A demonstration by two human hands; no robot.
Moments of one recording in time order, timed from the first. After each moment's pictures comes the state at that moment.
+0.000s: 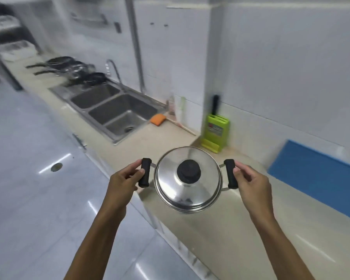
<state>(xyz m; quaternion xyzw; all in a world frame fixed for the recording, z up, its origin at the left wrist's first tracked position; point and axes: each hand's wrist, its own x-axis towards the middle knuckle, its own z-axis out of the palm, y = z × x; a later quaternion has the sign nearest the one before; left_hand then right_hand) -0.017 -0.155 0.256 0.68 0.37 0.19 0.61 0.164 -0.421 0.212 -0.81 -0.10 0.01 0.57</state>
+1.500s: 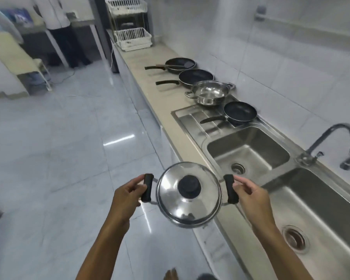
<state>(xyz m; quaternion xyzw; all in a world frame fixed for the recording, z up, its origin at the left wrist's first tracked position) -0.059 0.884 0.210 0.54 0.54 0.26 0.58 0.215 0.708 0.180 -0.76 -0.26 0.22 0.56</state>
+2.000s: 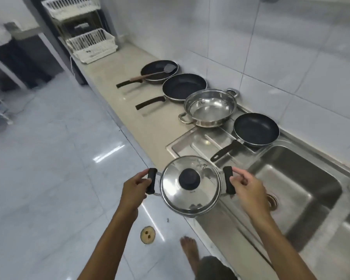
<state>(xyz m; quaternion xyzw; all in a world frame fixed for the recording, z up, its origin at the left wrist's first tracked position) 0.139 1.241 0.188 0.61 0.53 0.16 0.57 0.350 1.019 0.145 -0.79 -0.14 0.19 0.56</state>
